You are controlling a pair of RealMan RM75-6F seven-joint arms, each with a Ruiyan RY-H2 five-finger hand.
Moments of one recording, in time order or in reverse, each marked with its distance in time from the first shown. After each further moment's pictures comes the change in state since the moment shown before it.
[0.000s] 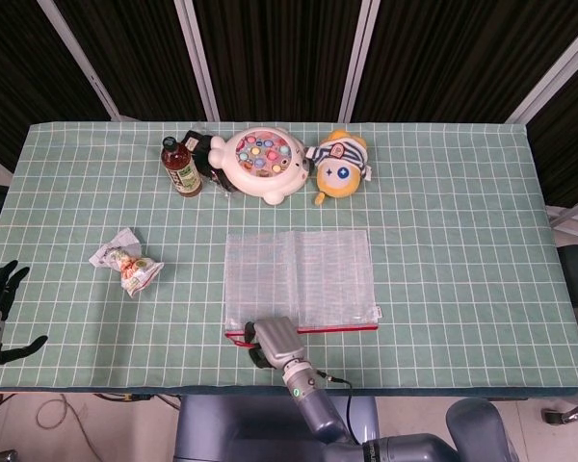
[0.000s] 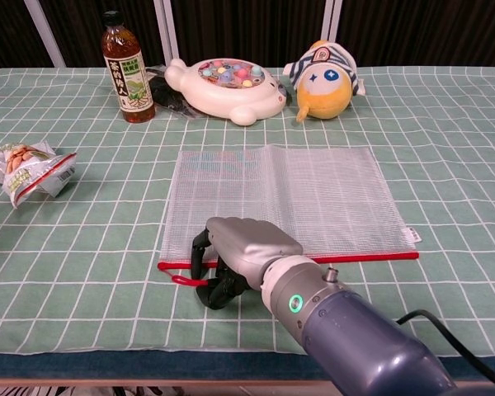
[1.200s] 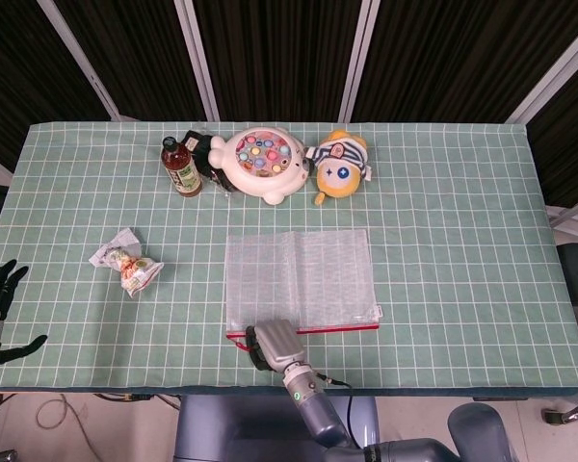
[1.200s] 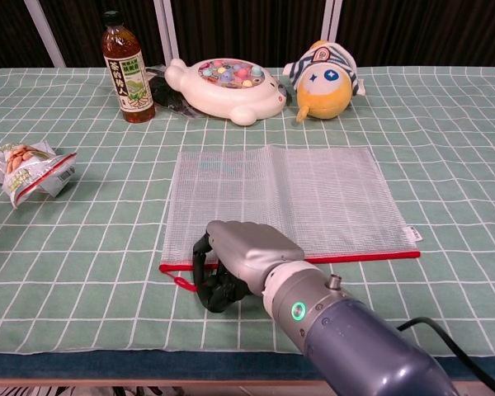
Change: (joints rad) left arm -0.001 0.001 -0.001 0.003 0.003 0.005 -0.012; right arm -0.037 -0.005 -0.005 -0.008 -0.034 0.004 -0.002
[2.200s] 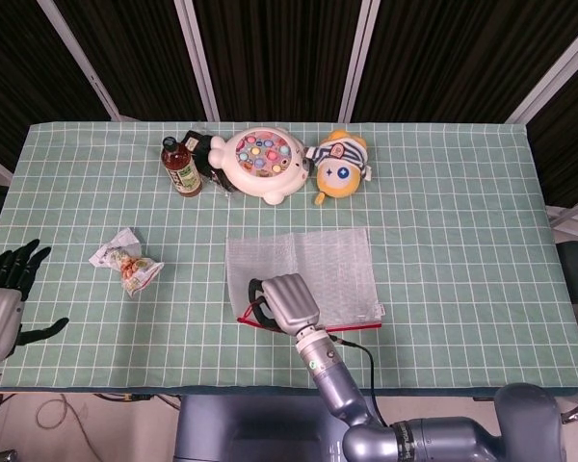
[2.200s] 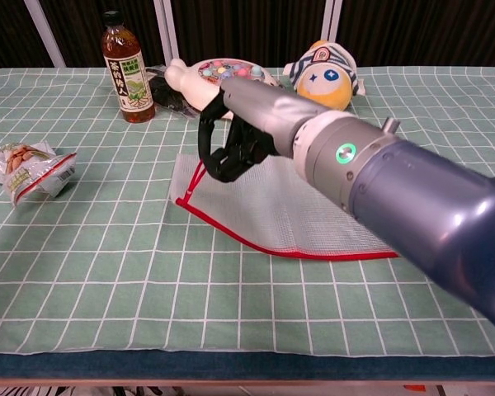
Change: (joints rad) left arm -0.079 0.055 -0.065 -0.197 -0.021 -0.056 0.100; right arm 0.056 0.251 0.197 -0.313 -0.013 0.050 -0.089
